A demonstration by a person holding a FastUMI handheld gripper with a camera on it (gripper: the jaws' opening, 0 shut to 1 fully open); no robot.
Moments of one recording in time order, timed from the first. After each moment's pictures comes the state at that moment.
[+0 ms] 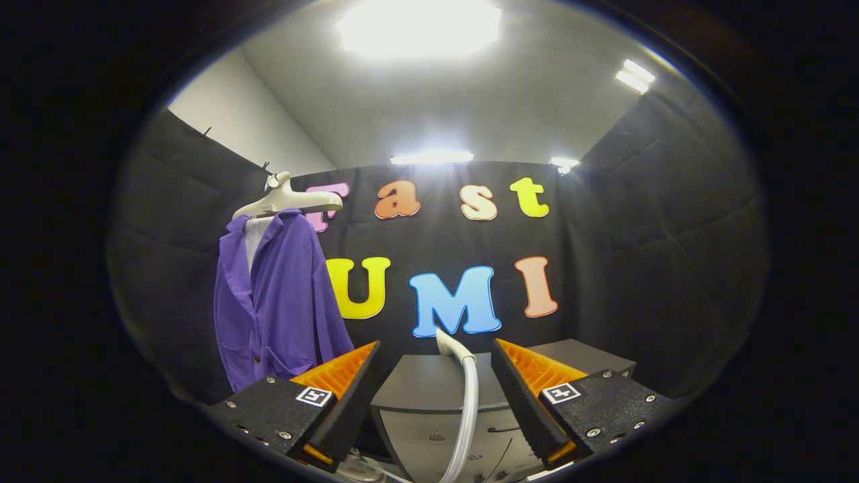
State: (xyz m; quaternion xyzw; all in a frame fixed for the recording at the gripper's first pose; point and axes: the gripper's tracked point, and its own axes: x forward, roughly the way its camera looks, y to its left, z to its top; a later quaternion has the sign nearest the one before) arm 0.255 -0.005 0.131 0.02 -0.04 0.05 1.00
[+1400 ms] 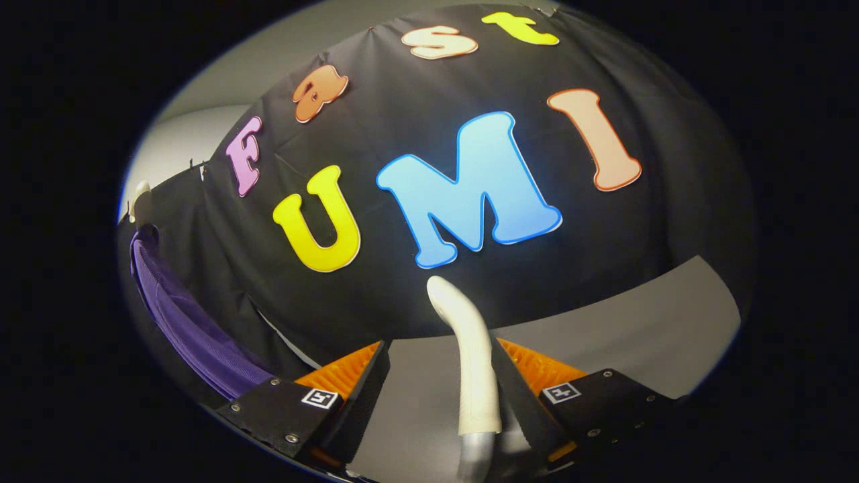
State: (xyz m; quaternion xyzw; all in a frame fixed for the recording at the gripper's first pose) arm 0.589 -0.007 0.012 0.18 0.29 0.15 0.93
